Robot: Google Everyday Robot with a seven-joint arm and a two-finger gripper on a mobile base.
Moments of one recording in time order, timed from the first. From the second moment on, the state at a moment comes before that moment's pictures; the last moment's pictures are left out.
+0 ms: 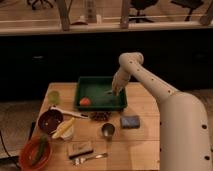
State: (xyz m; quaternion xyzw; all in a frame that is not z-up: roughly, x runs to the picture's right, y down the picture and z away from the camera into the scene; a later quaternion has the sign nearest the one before) arm 0.081 0.013 0.910 -0.22 -0.25 -0.38 0.87
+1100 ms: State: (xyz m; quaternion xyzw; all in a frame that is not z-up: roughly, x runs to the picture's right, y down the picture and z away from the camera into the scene) arm 0.078 0.010 0.910 -0.21 -0.25 -0.38 0.87
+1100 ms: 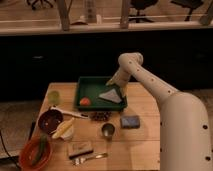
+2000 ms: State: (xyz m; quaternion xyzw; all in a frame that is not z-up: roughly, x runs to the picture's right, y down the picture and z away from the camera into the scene) arm 0.080 0.005 0.907 -0.20 -0.27 -0.39 0.86
